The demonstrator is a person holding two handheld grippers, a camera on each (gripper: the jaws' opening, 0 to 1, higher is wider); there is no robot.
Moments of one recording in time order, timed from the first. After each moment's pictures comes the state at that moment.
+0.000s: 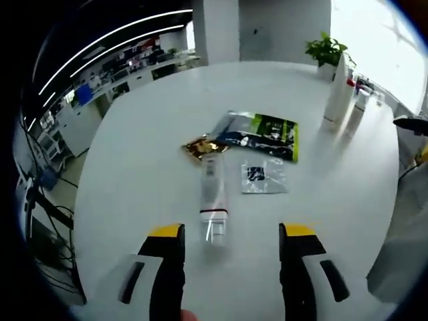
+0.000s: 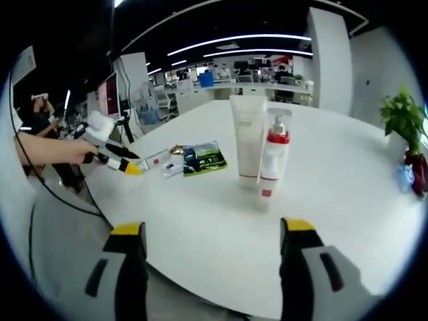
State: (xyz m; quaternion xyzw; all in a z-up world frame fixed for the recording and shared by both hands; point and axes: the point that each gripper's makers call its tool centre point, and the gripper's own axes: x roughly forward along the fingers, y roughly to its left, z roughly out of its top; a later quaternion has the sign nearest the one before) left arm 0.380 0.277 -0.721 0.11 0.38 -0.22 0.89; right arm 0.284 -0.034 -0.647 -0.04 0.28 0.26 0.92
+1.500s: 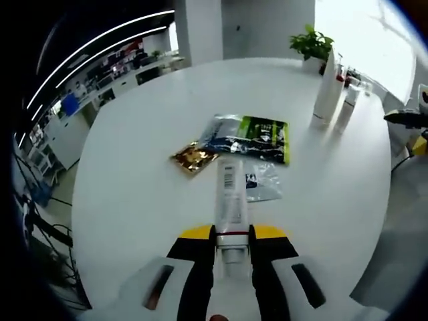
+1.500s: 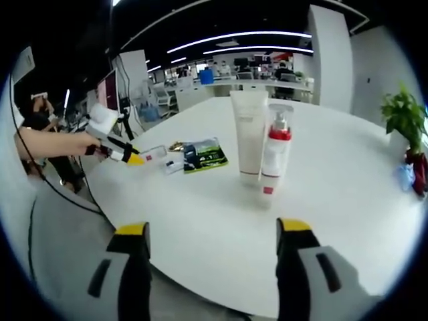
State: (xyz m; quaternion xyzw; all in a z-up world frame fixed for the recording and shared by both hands) left arm 0.381 0.266 -0.706 0.13 0.38 -0.26 0.88; right arm 0.283 -0.028 -0.649 -0.04 0.29 0.27 0.92
